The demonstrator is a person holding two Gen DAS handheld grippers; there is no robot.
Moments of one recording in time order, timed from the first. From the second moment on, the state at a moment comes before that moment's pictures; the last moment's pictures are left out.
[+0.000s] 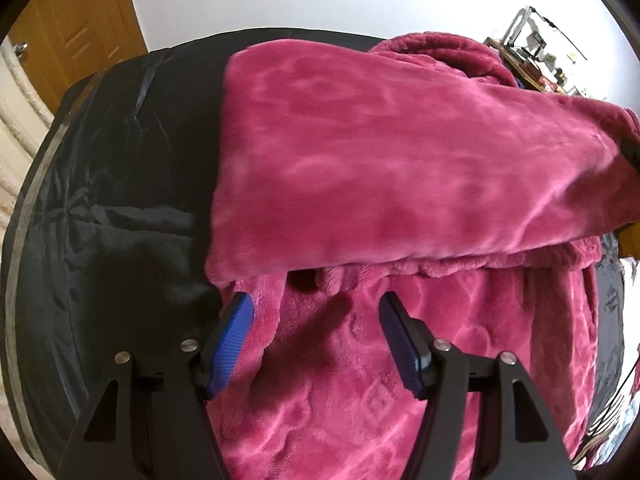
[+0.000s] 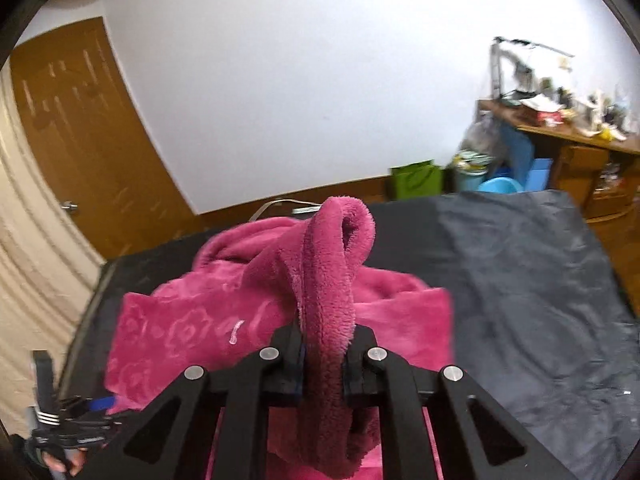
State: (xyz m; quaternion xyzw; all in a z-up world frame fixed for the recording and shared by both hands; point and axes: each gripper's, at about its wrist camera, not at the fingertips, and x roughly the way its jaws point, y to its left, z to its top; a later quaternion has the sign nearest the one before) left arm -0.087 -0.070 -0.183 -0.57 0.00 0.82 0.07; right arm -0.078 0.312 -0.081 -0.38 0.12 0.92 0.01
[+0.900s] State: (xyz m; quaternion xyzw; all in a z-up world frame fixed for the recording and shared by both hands) left arm -0.110 -0.130 -0.179 -0.57 -0.03 0.82 -0.01; right arm -0.067 0.338 -0.136 -0.44 0.12 0.89 0.09
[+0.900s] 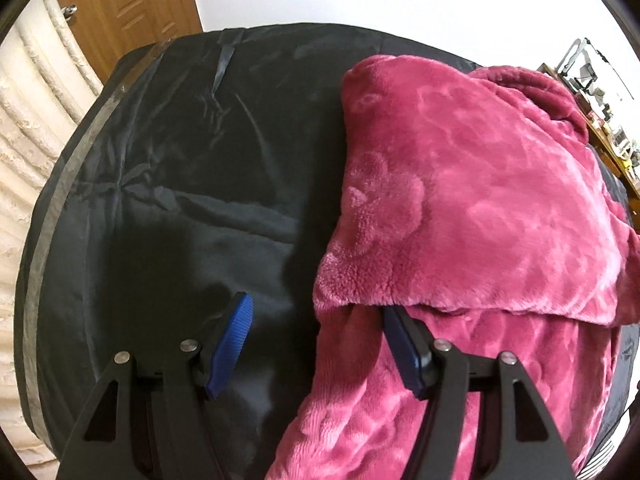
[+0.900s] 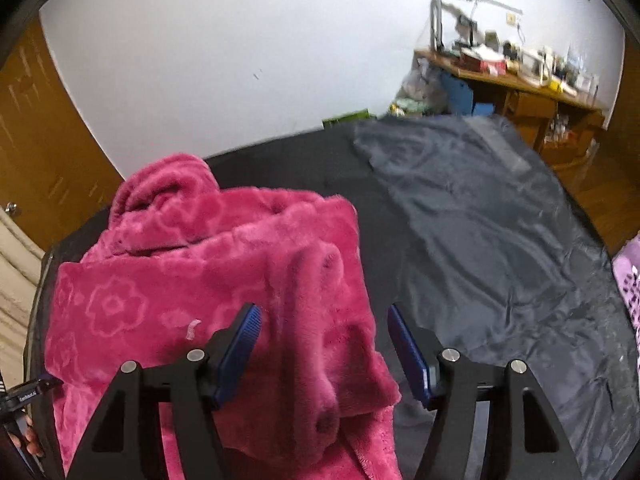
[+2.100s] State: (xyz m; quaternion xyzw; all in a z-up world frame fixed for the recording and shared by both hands) left arm -0.197 -0.047 -0.212 -0.53 0.03 0.84 0.06; right arm -0.110 0.278 -0.201 -0.51 0.04 0.86 0.03
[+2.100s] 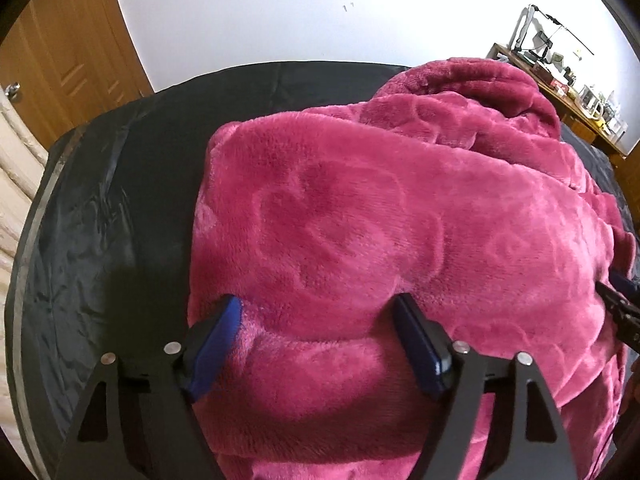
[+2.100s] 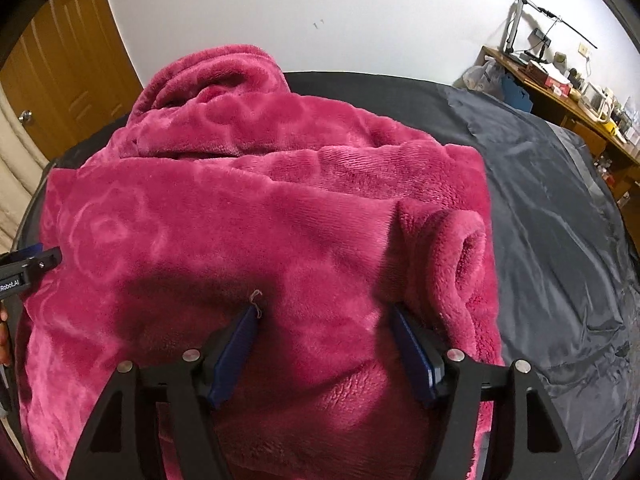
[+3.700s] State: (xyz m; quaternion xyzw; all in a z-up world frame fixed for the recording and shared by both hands) left arm -0.167 -0.036 -0.206 -0.55 0.04 0.83 0.11; right arm -0.078 0.257 -0.188 -0.53 0.06 0.84 0.02
